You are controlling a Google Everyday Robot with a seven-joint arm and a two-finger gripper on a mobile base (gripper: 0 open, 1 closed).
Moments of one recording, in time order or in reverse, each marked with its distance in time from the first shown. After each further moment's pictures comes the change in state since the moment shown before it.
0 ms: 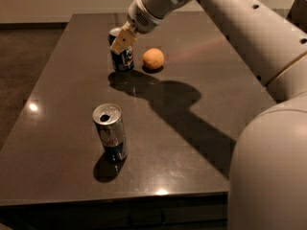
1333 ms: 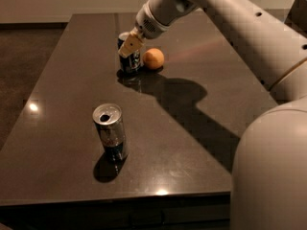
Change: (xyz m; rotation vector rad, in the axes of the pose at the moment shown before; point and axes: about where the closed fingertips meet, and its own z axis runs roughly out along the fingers) arm 0.023 -0.015 0.008 0.016 0.003 0.034
